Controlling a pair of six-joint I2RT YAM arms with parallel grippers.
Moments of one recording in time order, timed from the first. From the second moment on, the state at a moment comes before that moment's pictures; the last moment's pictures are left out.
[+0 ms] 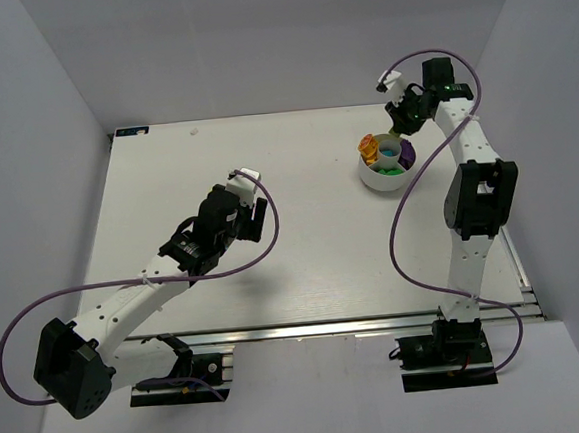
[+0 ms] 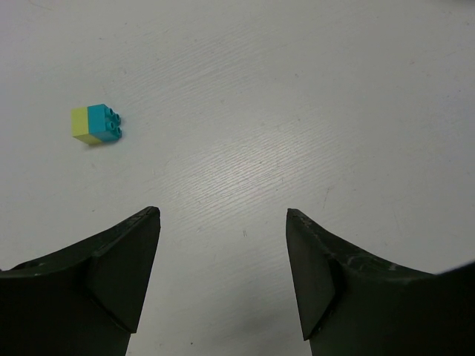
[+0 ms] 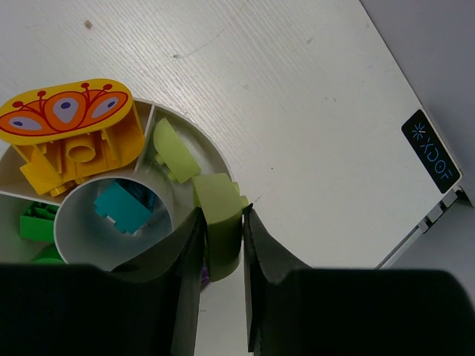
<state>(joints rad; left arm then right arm) -0.68 1.14 0.84 -0.19 -0.27 -0.04 0.00 2.16 2.08 -0.80 -0.41 -0.84</state>
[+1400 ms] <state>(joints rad) -0.68 1.14 0.83 -0.19 -0.26 -0.04 0.07 2.19 2.04 -0.78 -0.30 -0.88</state>
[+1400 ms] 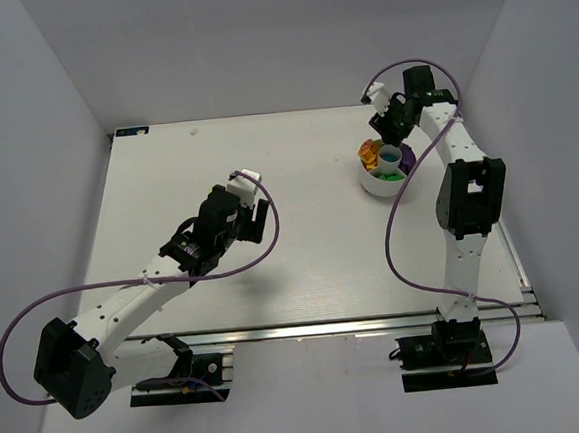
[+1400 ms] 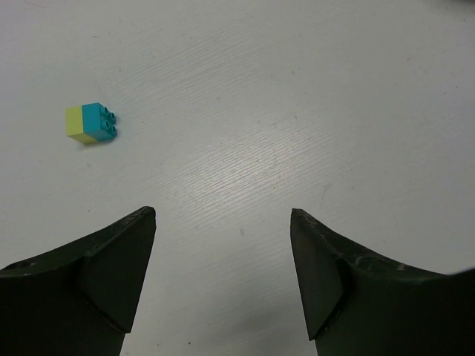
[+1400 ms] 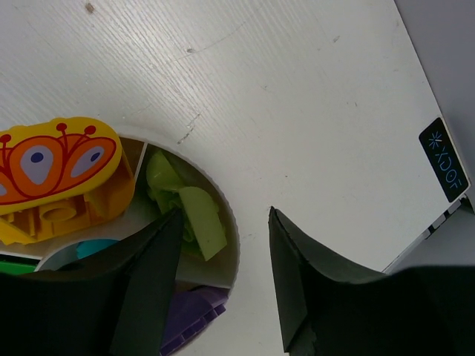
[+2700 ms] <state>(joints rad) -0.23 1.85 1.48 -0.74 -0.20 -0.95 0.12 1.13 0.94 -0.12 -1.00 -0.14</state>
